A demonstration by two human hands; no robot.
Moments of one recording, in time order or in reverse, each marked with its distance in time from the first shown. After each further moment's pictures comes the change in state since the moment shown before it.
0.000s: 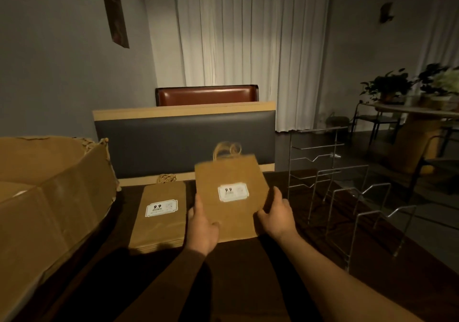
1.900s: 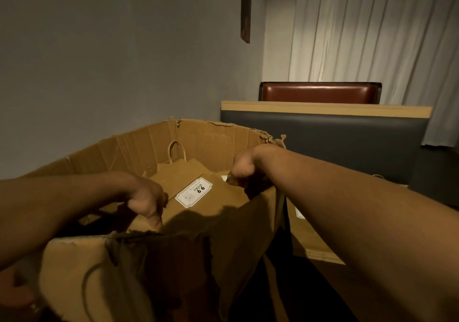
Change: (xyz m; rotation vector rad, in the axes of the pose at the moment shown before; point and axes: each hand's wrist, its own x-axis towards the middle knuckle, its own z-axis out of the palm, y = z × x) left_hand -0.016 -0.055 -0.462 1.241 -0.551 -0.382; right_hand -0.100 -0.419 0.173 -0.708 -0.986 -0.477
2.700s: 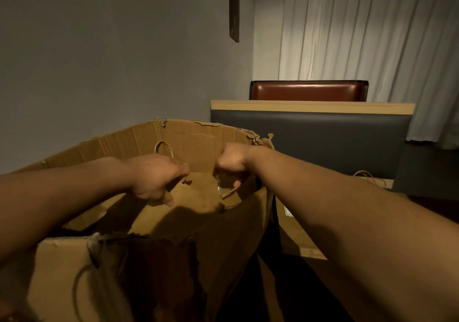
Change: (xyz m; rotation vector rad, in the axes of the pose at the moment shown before) left_hand 0.006 0.017 -0.030 0.237 0.466 0.308; right_hand -0.002 0.013 0.005 0.364 0.213 -0.148
